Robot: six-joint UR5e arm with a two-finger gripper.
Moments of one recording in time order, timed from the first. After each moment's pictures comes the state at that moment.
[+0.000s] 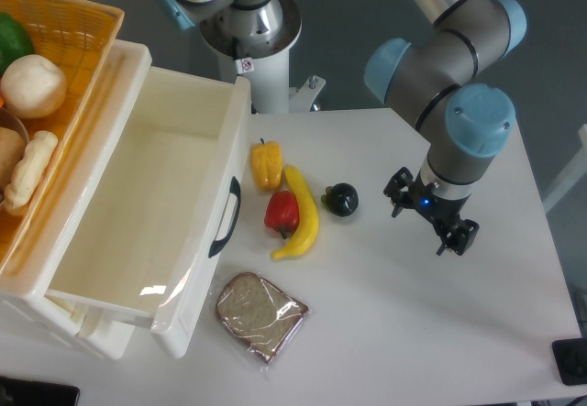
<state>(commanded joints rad) 2.68 -2.03 -1.47 -1.19 1.51 1.47</state>
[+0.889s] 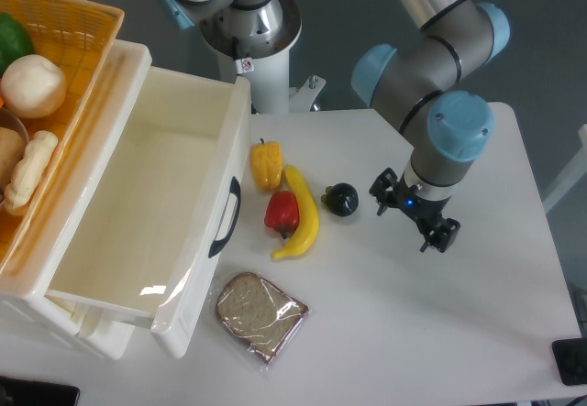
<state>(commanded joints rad) 2.68 -1.96 -1.66 -1.14 1.50 1.45</state>
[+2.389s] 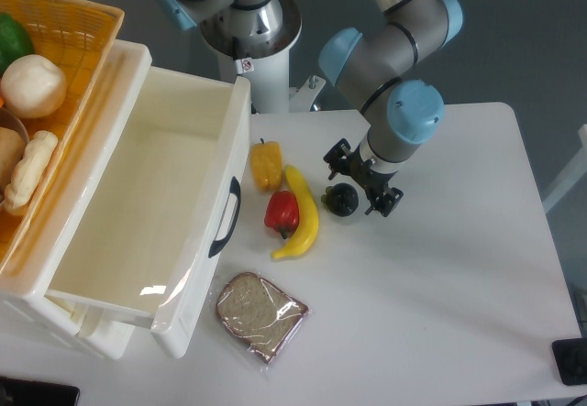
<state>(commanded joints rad) 2.68 -1.92 -1.85 -1.14 1.50 1.45</state>
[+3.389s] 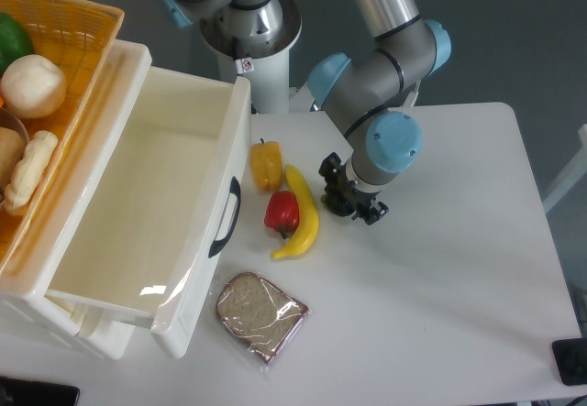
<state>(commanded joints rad) 2.64 -1.98 -1.83 -1.13 1.56 1.43</state>
